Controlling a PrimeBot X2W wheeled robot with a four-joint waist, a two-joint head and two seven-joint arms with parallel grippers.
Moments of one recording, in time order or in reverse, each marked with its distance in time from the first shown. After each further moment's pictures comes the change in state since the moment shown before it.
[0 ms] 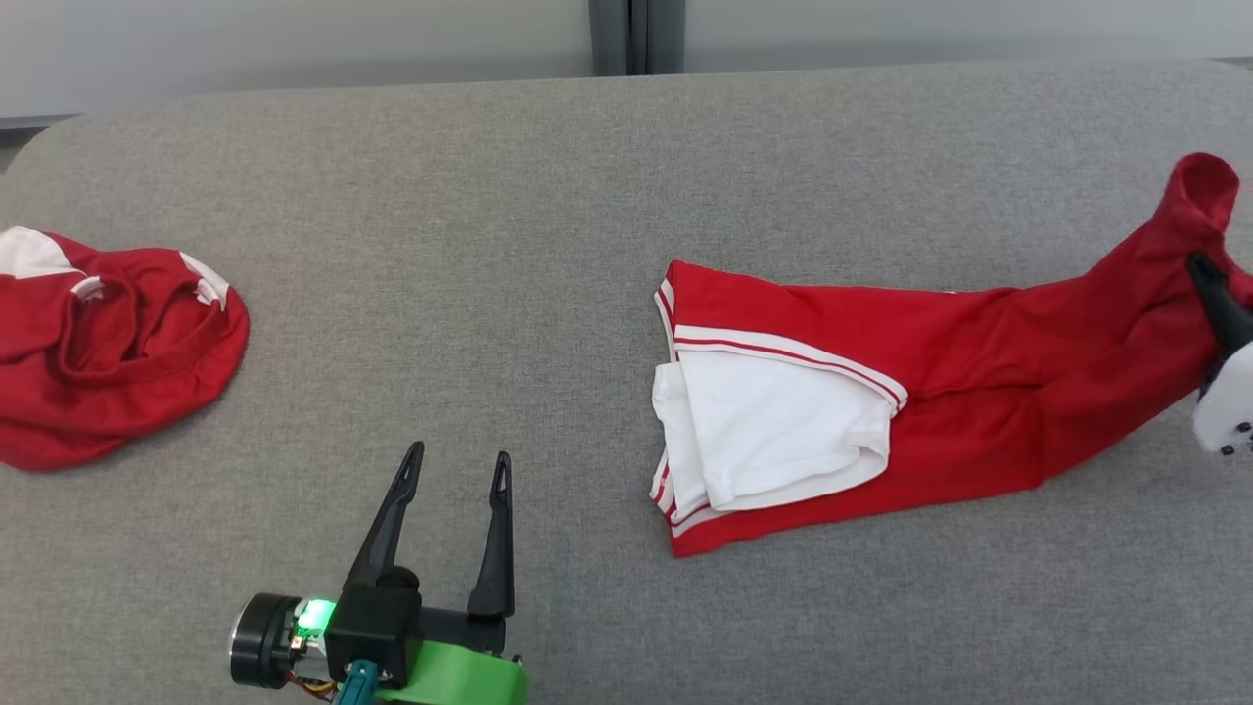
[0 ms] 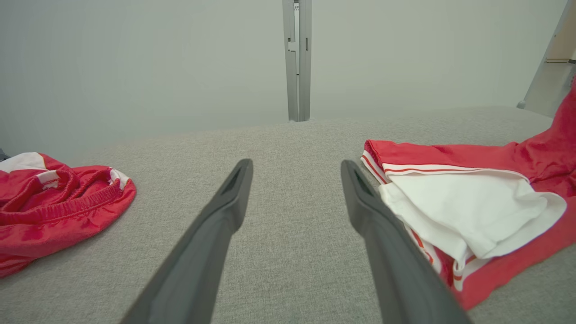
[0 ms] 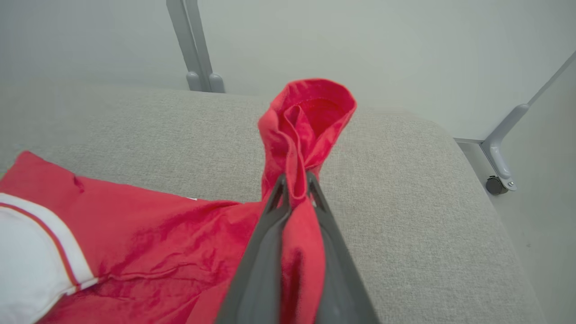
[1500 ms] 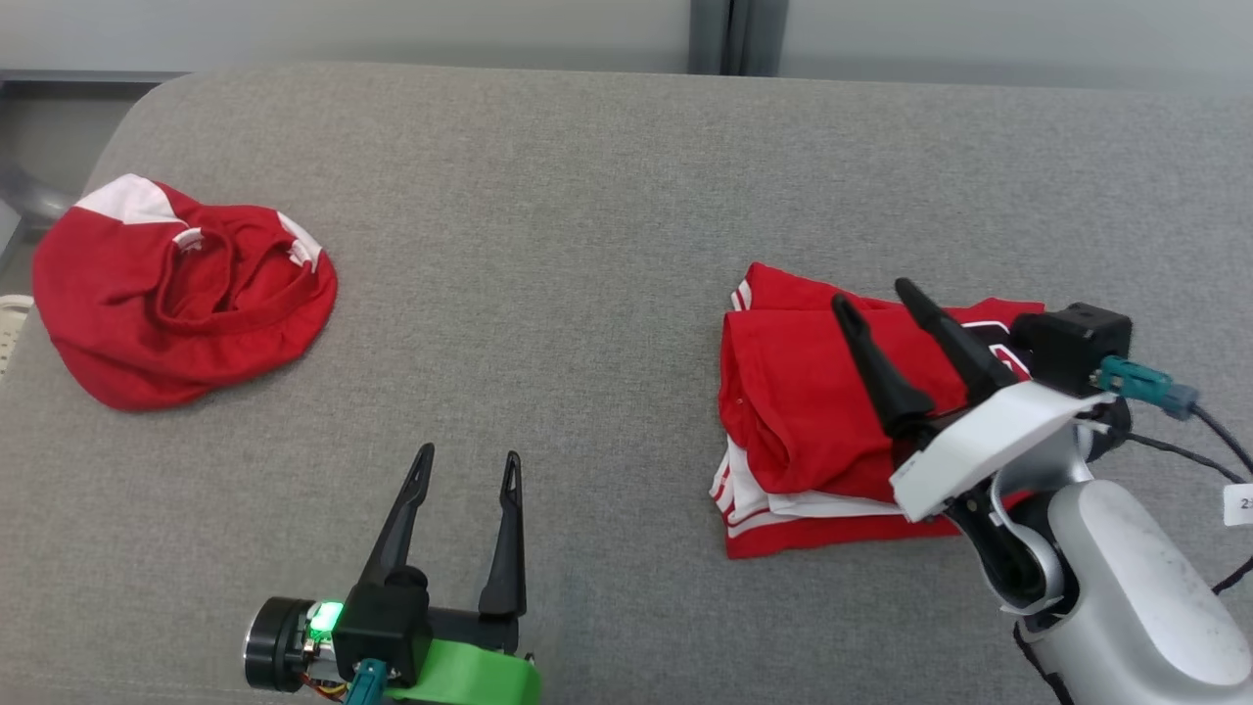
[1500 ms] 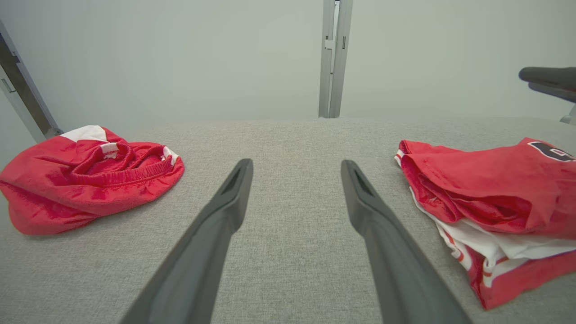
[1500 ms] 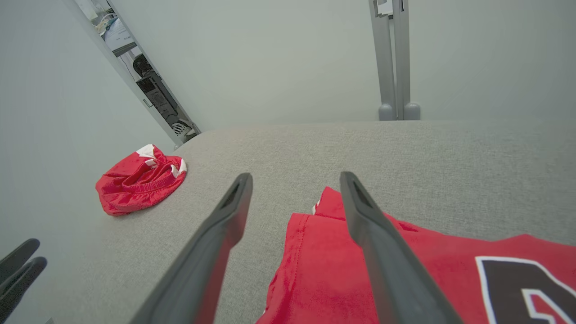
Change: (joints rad) left arm -0.006 0.000 -0.035 0.006 -0.043 0.036 0.000; right arm 0.095 0.454 0.063 -0.290 -0.093 0.000 -0.002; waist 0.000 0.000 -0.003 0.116
